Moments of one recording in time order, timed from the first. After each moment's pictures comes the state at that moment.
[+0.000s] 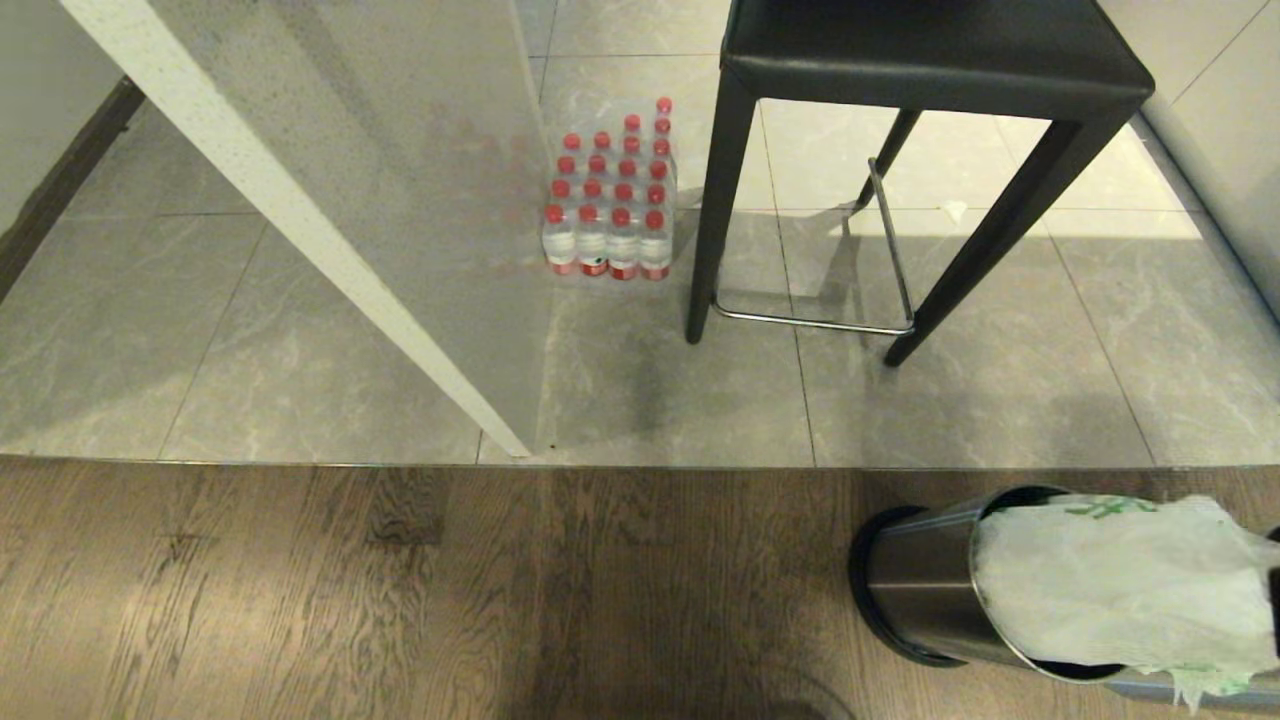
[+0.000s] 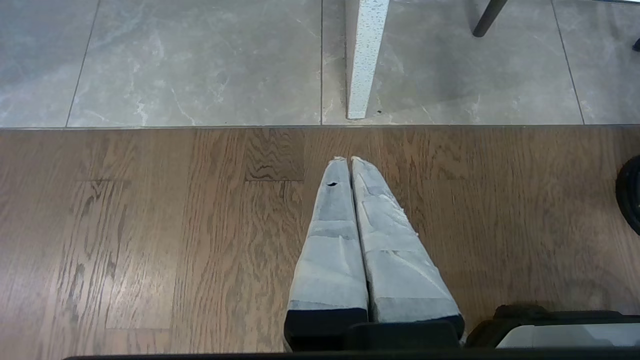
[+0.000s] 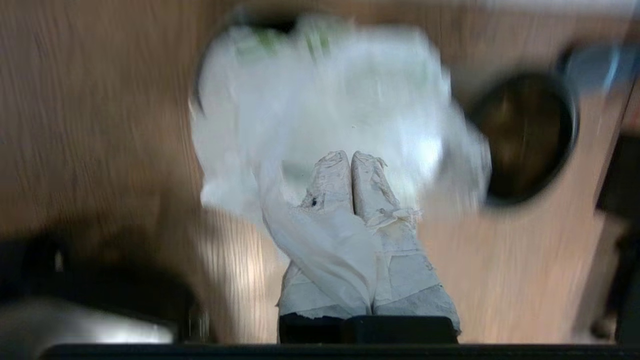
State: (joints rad) left arm 0.00 0.00 0.00 0.00 0.00 -0.01; right arm 0.18 0.94 -0.54 0.19 -0.48 0.02
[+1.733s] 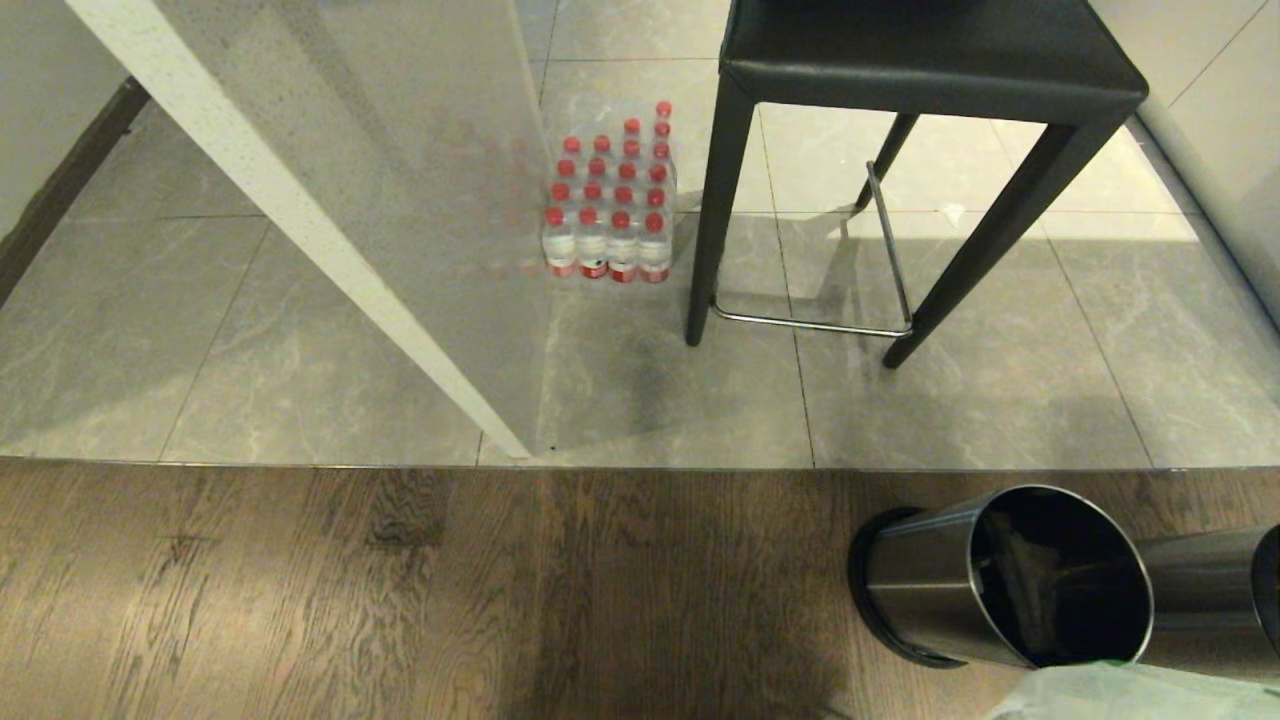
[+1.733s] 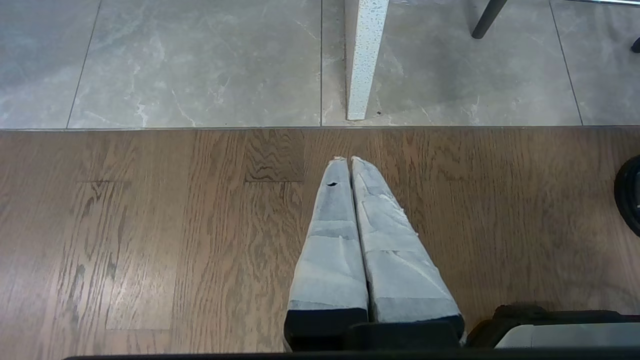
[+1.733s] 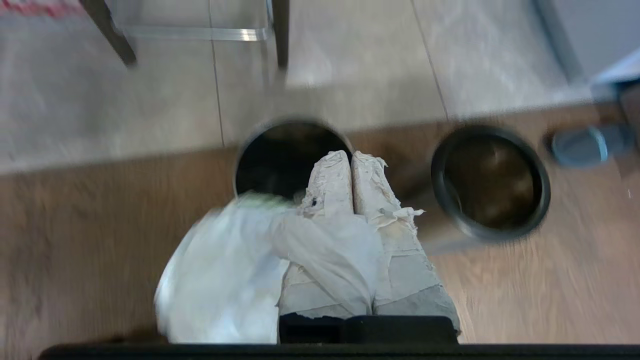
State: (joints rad) left arm 0.00 0.00 0.00 0.00 0.00 -0.01; right arm 0.00 0.08 -0.52 0.46 -0.26 -0.01
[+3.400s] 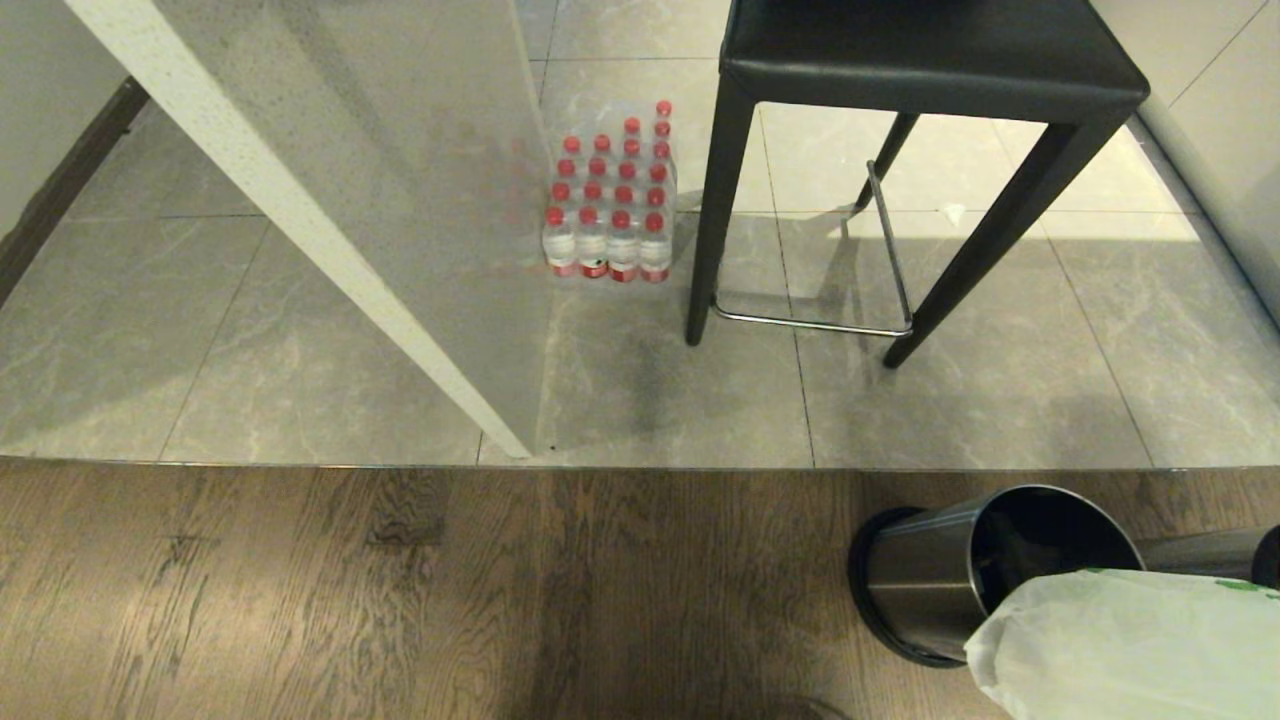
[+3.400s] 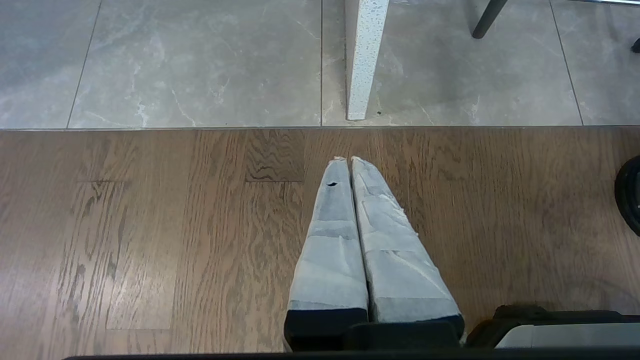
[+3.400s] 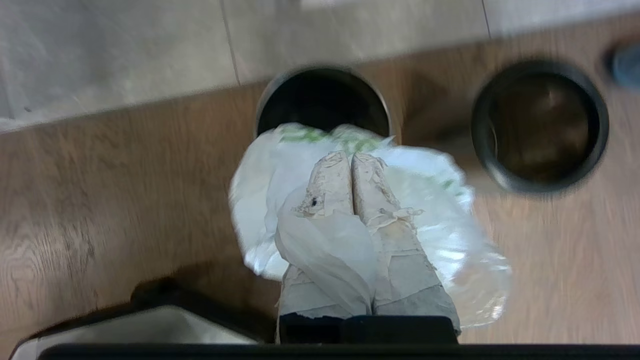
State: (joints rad) left arm 0.00 0.00 0.00 0.00 0.00 -0.01; right arm 0.05 0.45 -0.64 0.48 -0.27 0.14
